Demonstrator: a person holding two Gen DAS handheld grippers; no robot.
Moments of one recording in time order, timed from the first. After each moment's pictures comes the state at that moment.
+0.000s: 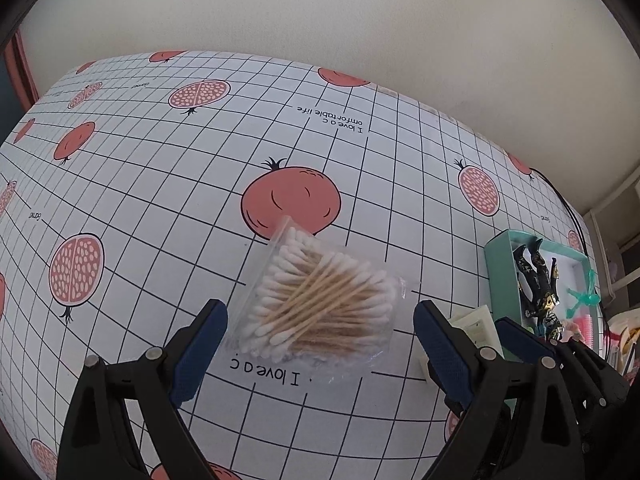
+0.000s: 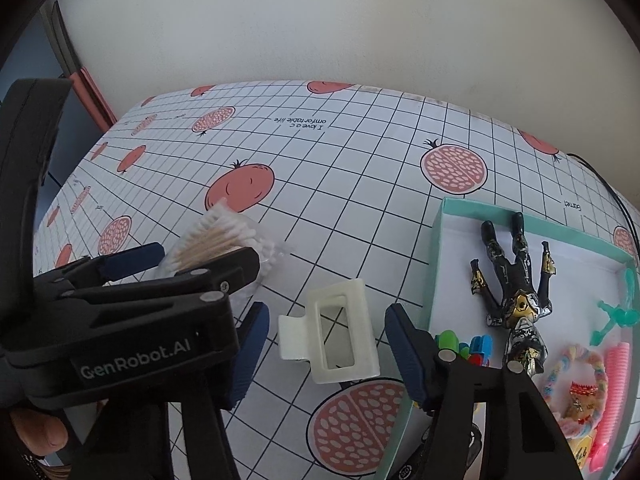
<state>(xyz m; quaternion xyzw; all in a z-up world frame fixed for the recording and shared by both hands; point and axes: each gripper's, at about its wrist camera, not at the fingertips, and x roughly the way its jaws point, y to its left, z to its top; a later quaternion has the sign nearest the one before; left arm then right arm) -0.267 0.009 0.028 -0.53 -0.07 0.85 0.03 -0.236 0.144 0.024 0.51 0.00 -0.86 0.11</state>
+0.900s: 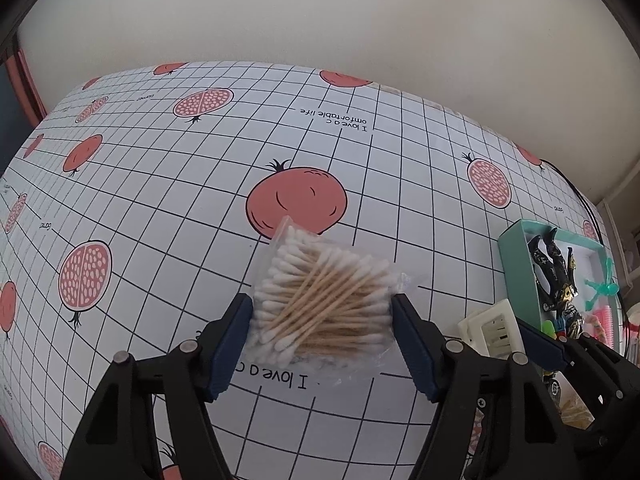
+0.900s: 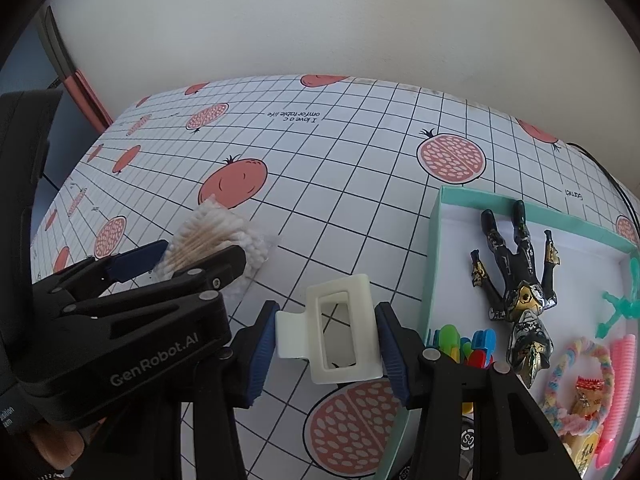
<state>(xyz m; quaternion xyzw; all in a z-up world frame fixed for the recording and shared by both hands) -0.263 0.016 0.022 -0.52 -0.04 0.86 0.01 -0.236 0.147 0.018 0.51 -0.01 -0.85 0.11</state>
